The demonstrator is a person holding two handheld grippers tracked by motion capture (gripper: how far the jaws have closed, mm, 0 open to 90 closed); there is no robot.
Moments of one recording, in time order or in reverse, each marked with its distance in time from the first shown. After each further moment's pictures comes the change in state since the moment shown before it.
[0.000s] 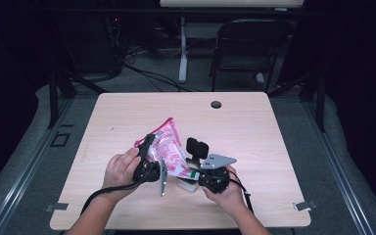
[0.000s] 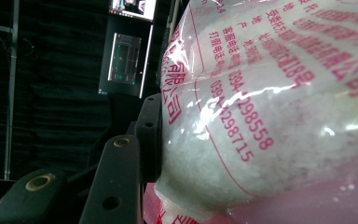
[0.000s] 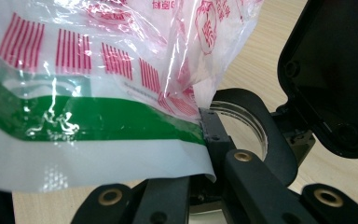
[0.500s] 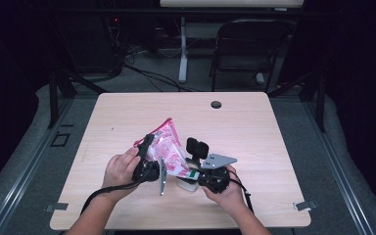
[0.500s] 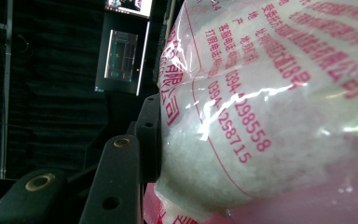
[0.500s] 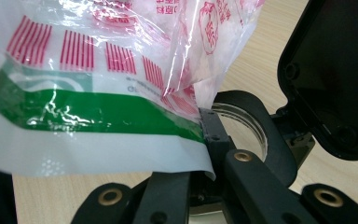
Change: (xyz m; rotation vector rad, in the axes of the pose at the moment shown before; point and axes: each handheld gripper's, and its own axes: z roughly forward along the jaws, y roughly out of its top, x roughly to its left) left arm -0.002 -0.003 0.002 0.013 -0.015 -0.003; right arm 0.000 0.001 -0.001 -0.004 0.005 -0.001
